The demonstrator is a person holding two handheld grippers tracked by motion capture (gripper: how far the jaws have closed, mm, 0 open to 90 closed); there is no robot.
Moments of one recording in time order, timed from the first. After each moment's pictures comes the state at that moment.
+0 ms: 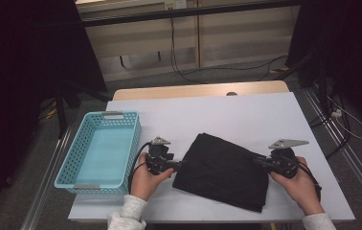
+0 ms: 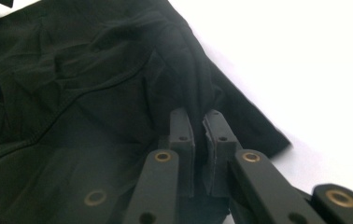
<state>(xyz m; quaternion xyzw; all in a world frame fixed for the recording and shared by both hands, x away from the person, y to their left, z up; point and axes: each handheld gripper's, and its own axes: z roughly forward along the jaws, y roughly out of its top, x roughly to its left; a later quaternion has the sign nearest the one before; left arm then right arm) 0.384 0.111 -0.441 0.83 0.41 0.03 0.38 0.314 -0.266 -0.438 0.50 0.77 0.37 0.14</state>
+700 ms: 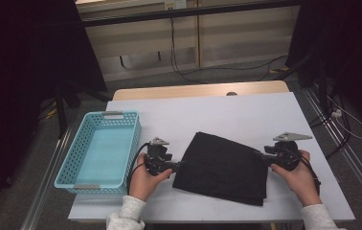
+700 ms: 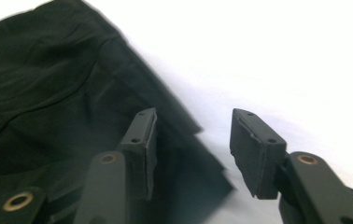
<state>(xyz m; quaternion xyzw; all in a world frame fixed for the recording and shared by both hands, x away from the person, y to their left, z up) 0.383 0.115 -0.442 0.83 0.41 0.03 0.38 0.333 -0.287 -0.446 0.54 0.73 0.37 0.19</state>
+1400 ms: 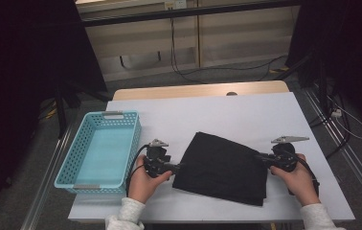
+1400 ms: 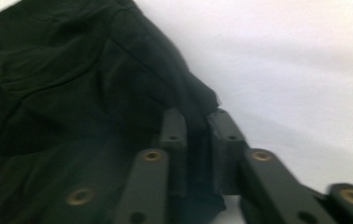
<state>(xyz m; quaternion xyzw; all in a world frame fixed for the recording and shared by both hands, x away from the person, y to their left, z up) 0.378 0.117 -0.442 0.83 0.41 0.03 0.38 0.334 -0.283 -0.460 0.54 0.74 0.38 0.12</state>
